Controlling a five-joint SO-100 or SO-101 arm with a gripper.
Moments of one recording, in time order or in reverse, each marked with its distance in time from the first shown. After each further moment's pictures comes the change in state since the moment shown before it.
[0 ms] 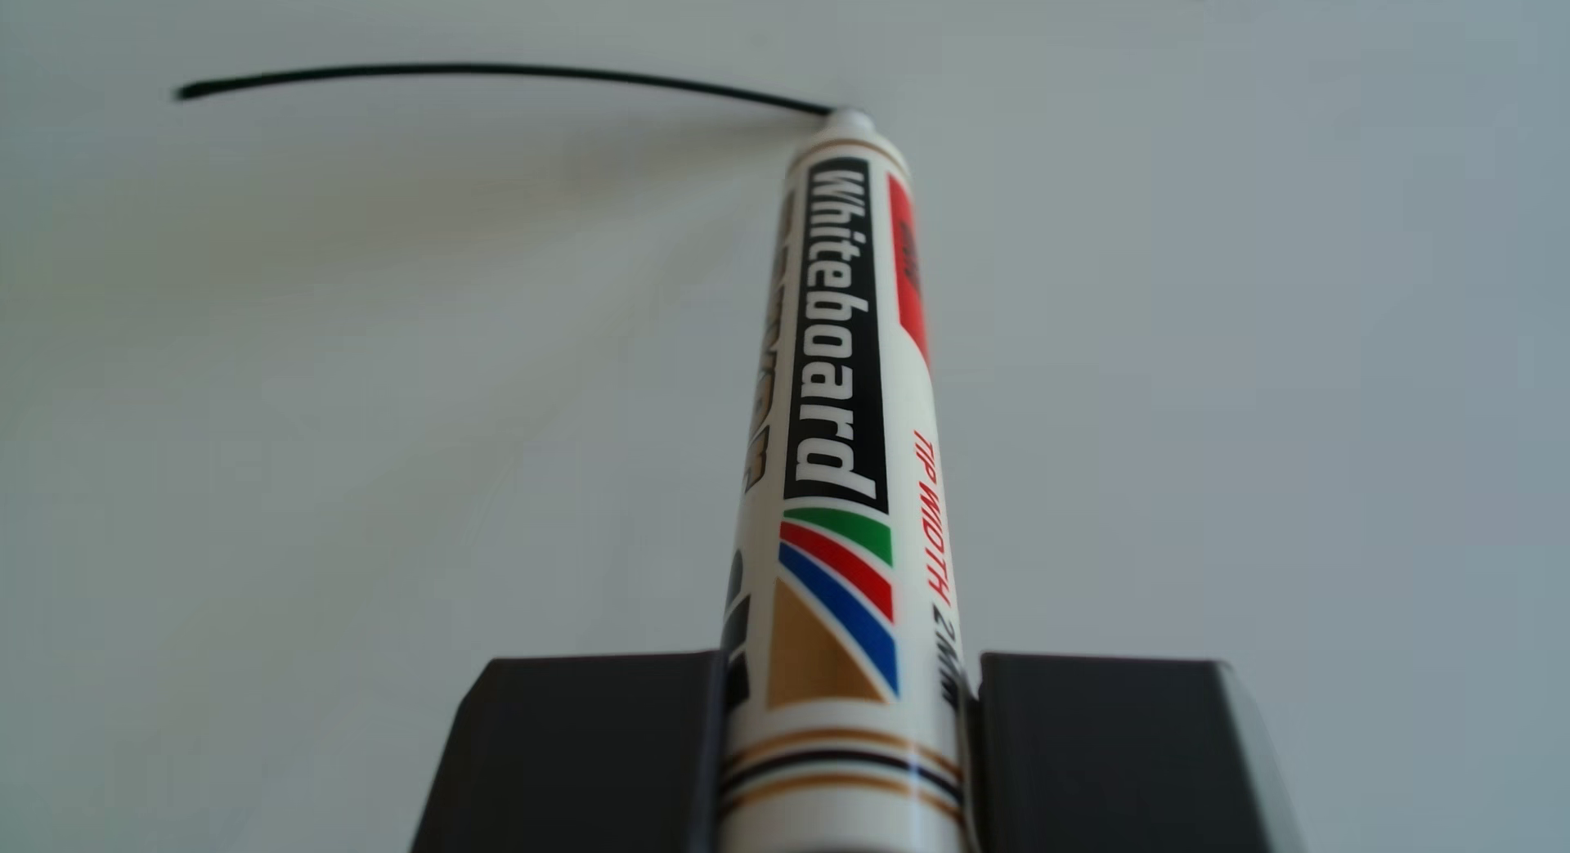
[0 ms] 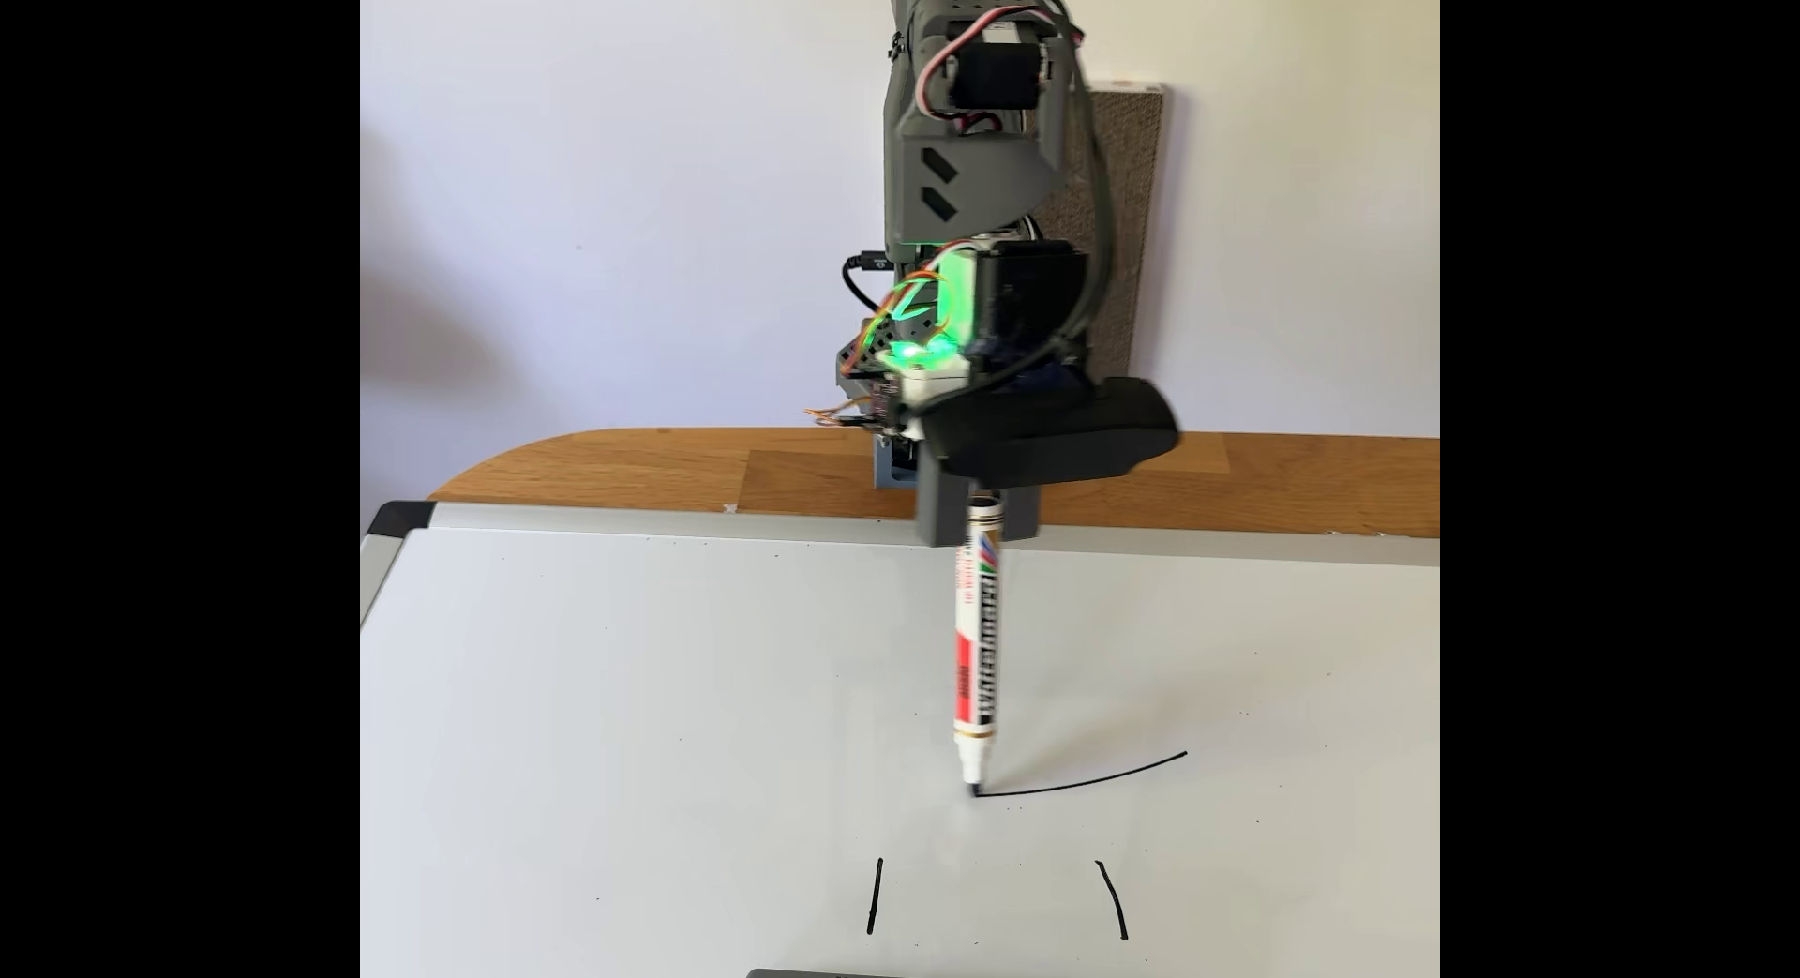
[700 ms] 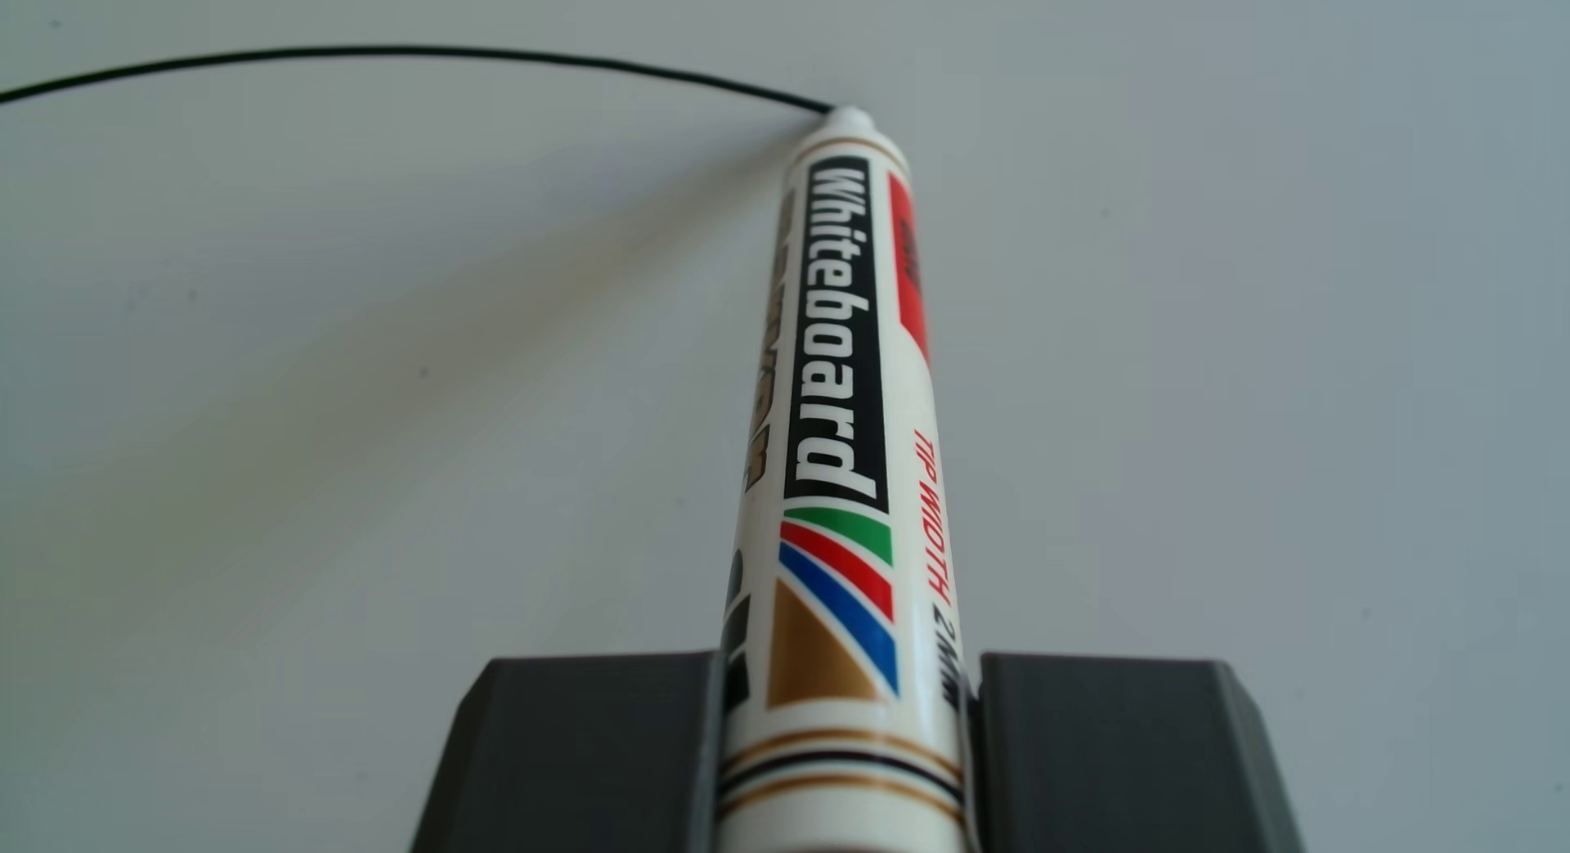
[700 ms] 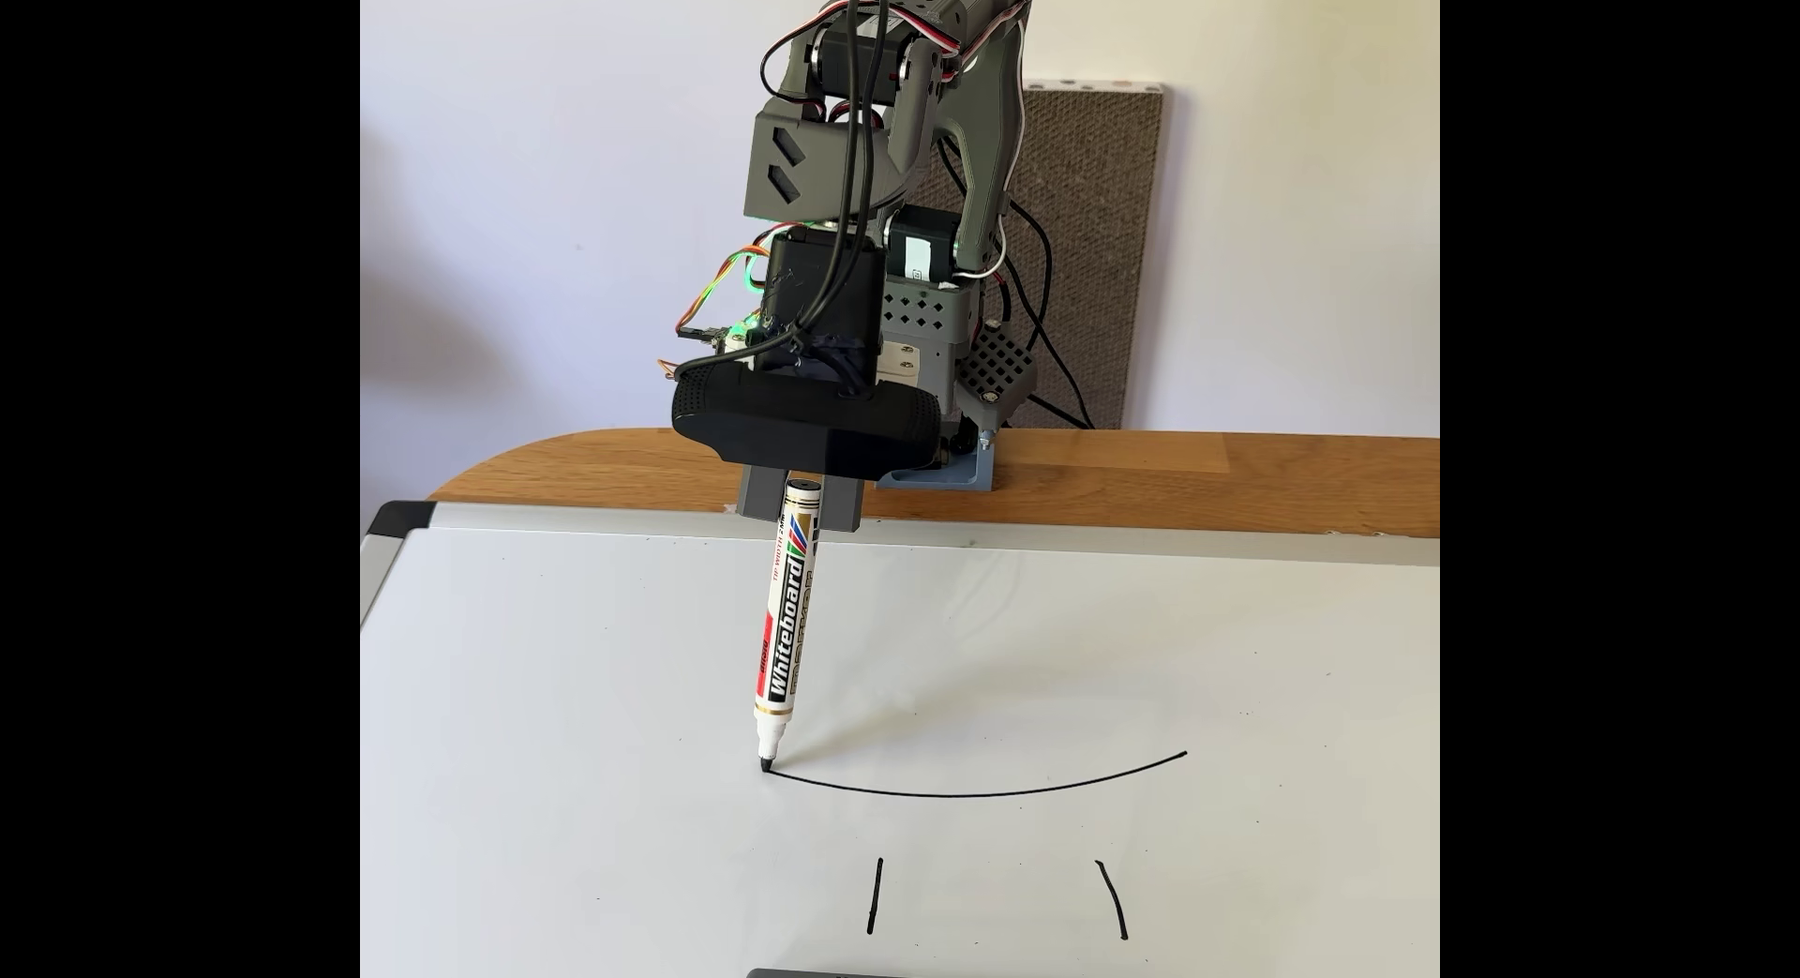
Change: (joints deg) arm 17.4 0.0 0.1 0.0 -1.8
